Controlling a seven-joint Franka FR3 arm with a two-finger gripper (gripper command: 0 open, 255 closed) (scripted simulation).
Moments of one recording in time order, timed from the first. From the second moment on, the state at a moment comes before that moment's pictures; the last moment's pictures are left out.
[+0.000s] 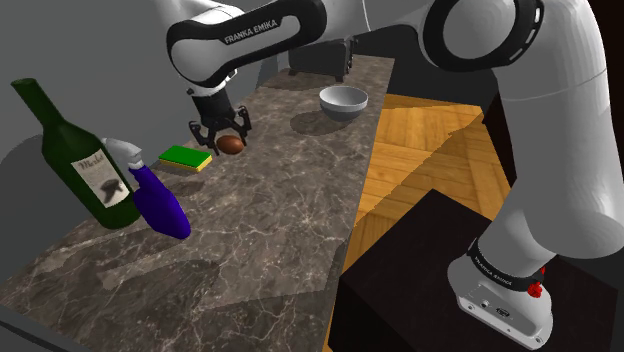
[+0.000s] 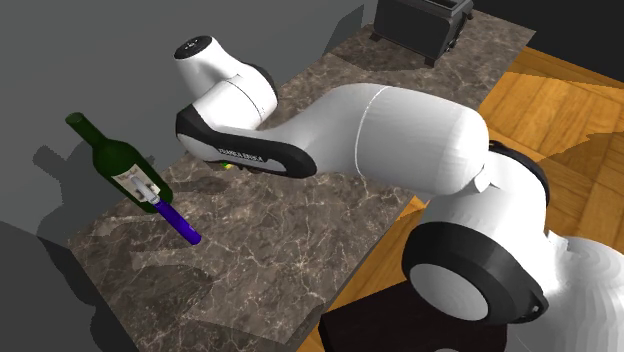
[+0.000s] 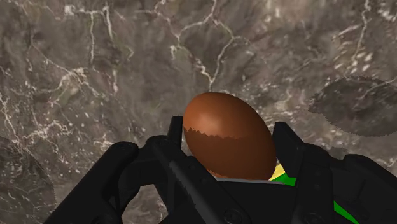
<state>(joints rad) 0.25 0.60 0.32 -1.31 -0.27 1.79 0.89</state>
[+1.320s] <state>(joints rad) 0.18 0.44 0.33 -1.34 -0.23 1.67 0.81</state>
